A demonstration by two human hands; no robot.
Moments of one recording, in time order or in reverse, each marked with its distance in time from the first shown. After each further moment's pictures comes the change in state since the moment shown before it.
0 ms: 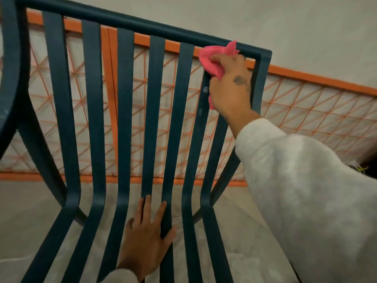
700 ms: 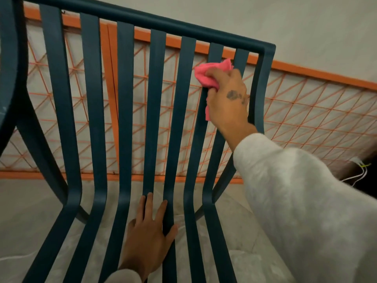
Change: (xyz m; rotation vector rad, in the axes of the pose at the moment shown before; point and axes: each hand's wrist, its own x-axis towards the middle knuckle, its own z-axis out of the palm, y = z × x) left_hand -0.001 0.003 0.001 -0.030 0.000 -0.040; right_hand -0.027 0.016 0.015 -0.132 -0.023 -0.059
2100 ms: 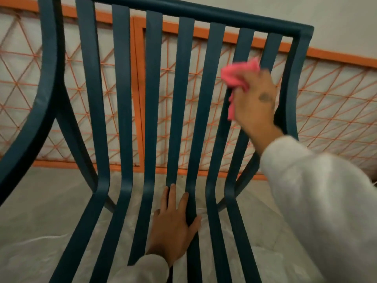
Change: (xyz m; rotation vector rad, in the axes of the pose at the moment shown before) left_hand 0.000 -0.003 0.002 -0.040 0.031 0.018; right_hand -0.019 0.019 0.022 0.213 0.057 0.025
